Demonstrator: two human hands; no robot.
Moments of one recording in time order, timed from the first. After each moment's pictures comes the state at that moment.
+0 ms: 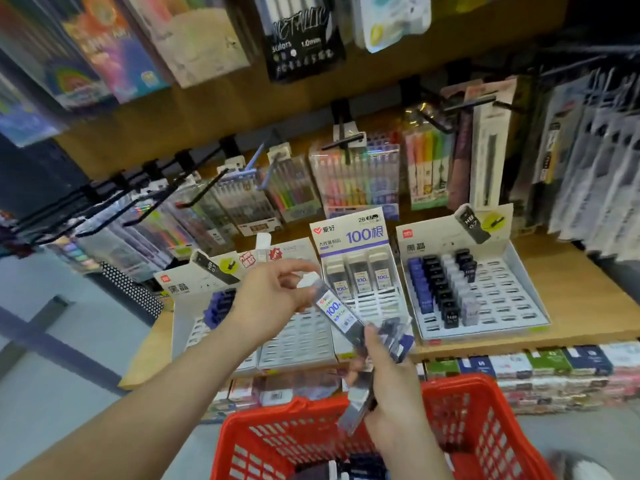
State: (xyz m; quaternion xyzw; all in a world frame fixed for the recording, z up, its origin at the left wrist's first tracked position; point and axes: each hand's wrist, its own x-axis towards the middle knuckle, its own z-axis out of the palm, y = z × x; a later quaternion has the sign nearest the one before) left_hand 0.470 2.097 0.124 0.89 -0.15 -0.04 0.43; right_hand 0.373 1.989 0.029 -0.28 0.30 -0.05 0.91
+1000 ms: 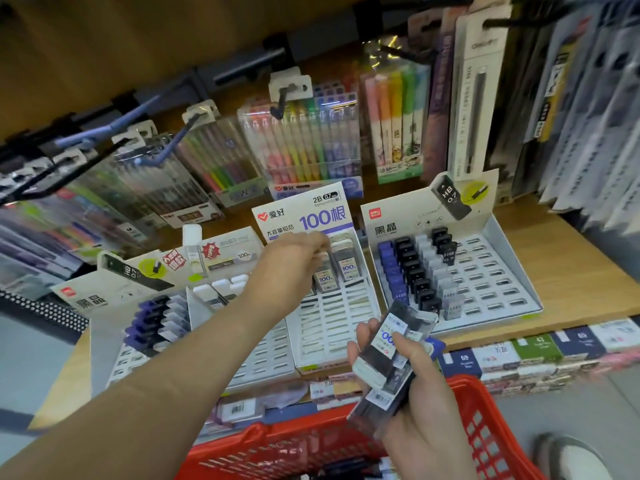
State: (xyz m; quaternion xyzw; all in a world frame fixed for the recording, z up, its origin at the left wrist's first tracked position) left_hand 0.558 2.021 0.043 0.91 -0.38 0.10 0.09; right_hand 0.384 1.935 -0.006 -0.02 0.26 -0.07 0.96
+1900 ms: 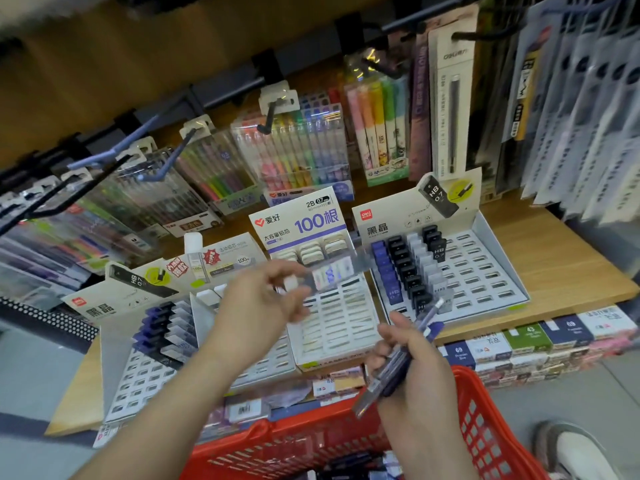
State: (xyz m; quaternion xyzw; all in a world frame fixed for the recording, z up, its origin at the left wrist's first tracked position) left_hand 0.481 2.043 0.091 0.90 -0.13 -0.09 0.42; right_hand 0.378 1.934 0.008 -0.15 0.33 -0.13 0.92
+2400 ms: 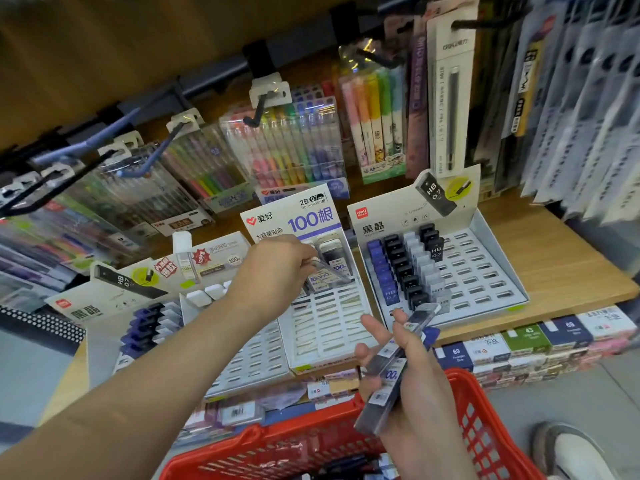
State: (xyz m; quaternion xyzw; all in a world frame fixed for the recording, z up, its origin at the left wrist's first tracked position) left_hand 0.543 2.018 0.068 0.92 -0.38 0.07 0.04; right_hand 0.377 1.929 0.010 -0.16 0.34 -0.08 0.93
